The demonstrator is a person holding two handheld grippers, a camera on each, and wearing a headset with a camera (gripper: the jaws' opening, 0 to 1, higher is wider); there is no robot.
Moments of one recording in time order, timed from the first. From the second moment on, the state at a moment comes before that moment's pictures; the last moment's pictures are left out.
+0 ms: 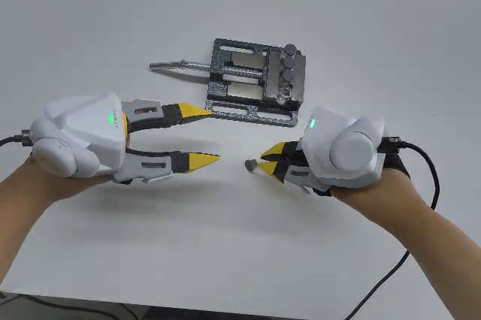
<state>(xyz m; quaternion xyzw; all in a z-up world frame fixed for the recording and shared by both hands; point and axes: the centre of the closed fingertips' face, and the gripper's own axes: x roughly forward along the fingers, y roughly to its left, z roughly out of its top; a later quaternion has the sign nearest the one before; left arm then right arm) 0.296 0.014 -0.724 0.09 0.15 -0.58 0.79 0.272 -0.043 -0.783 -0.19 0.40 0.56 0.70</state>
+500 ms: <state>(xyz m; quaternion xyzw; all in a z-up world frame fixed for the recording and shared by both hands) 0.294 0.015 -0.724 0.09 0.15 -0.58 0.79 0.273 -0.037 -0.786 -0.20 0.41 0.54 0.71</state>
